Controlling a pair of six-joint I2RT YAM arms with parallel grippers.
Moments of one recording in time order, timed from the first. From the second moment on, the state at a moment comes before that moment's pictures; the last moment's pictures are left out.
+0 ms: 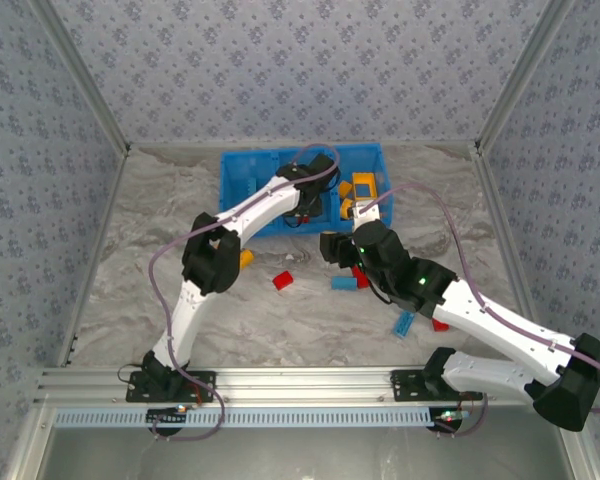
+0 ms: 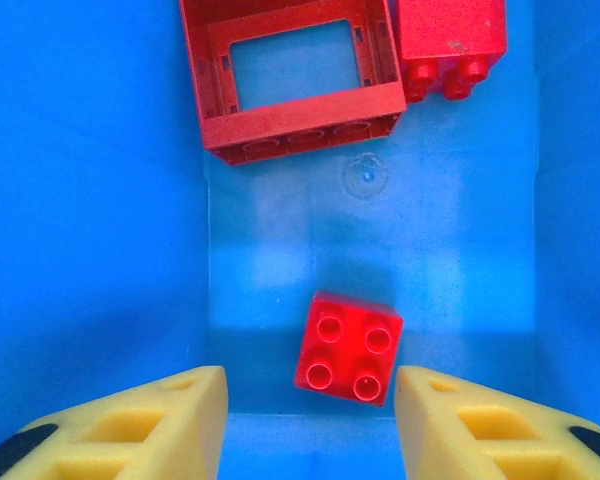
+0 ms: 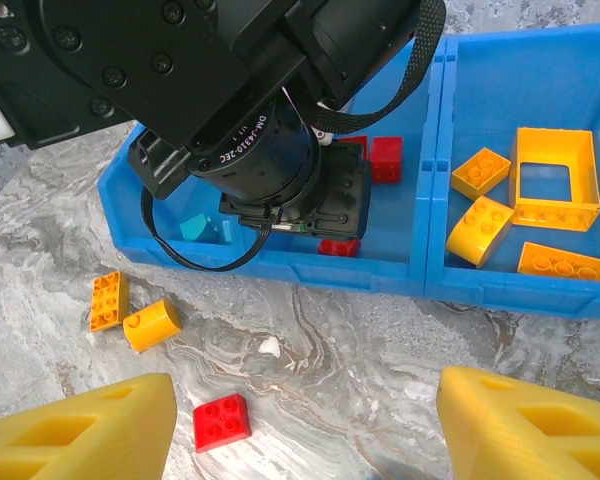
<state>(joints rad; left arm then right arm) -0.73 2.35 2.15 -1.03 -0.36 -0.70 0.88 1.04 0.91 -0.38 0.38 0.46</state>
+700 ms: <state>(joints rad) -0.78 1.31 1.48 -0.87 -0.43 -0.68 1.00 1.36 1.03 -0.44 0.27 0.37</state>
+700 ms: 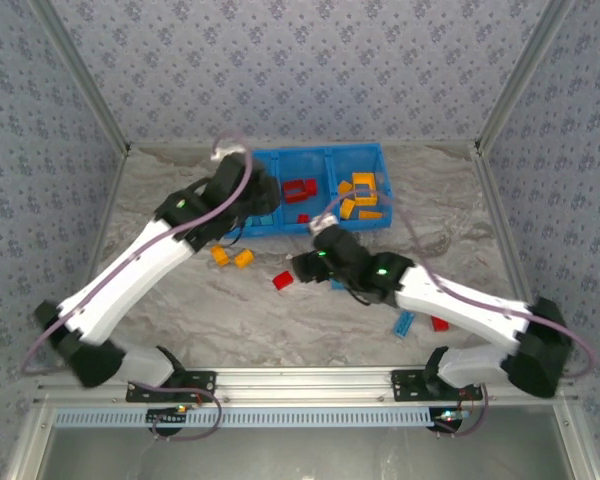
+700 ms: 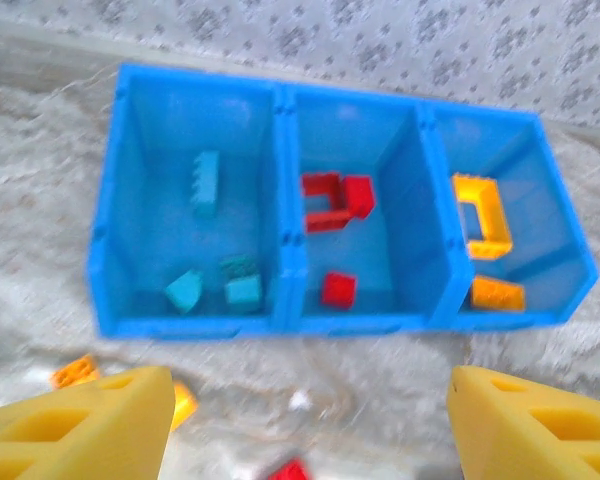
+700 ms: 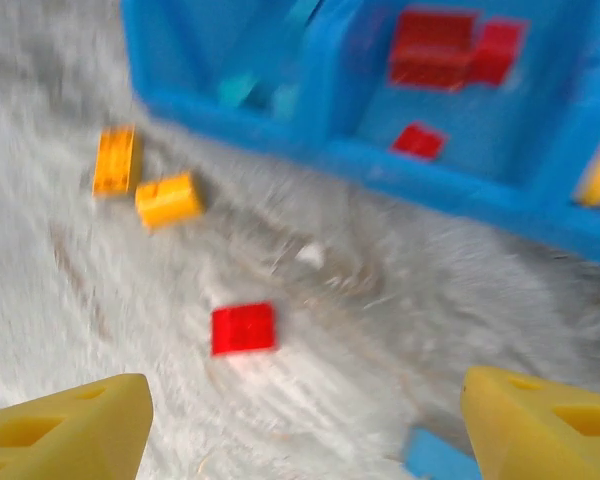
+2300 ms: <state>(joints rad) -0.77 0.44 0.91 -1.09 -0.40 -0.77 0.96 2.10 1.61 -0.61 0.04 0.22</state>
